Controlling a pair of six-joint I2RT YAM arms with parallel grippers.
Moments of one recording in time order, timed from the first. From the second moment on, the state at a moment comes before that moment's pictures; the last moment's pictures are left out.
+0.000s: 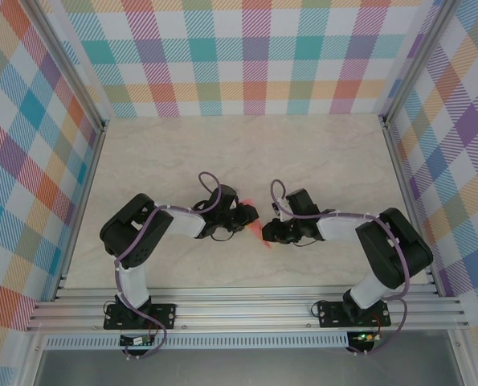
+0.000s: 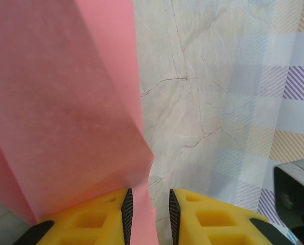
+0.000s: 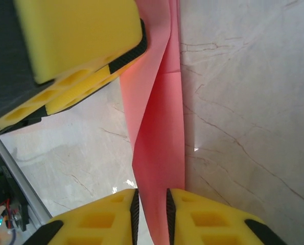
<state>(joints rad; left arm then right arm) -0.70 1.88 0.84 0.34 0.34 -1.15 0.54 1.58 0.63 -0.07 -0.58 0.55</state>
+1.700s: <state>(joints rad) -0.69 1.88 0.84 0.33 0.34 -1.15 0.56 1.60 0.79 -0.32 -0.50 0.42</state>
